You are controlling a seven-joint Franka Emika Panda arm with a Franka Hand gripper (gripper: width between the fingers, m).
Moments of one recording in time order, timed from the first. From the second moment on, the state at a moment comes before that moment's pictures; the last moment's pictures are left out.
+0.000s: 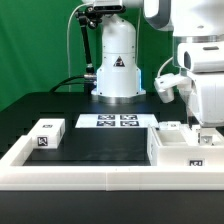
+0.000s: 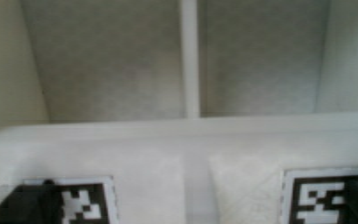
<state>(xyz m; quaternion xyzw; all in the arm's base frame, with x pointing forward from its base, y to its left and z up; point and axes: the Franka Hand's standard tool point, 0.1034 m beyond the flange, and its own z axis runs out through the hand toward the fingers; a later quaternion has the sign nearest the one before) 0.575 0.106 0.056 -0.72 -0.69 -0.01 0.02</state>
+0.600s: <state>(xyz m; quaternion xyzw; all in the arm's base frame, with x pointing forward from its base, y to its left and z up) 0.518 0.097 0.099 -0.73 -0.69 0.00 0.00</state>
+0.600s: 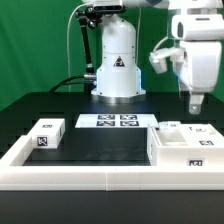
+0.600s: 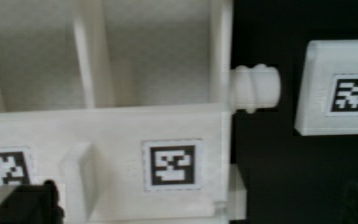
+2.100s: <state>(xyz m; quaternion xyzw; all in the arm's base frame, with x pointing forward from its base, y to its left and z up) 0.440 0.093 0.070 -0.73 -0.68 0.00 0.01</state>
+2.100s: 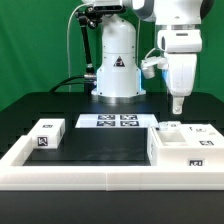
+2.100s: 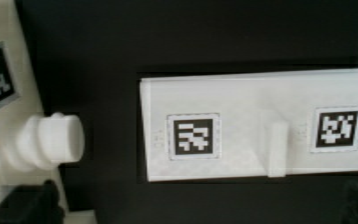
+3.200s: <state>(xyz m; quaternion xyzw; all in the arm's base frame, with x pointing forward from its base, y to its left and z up) 0.414 0.104 0.019 -0.73 -0.68 -0.01 0.04</state>
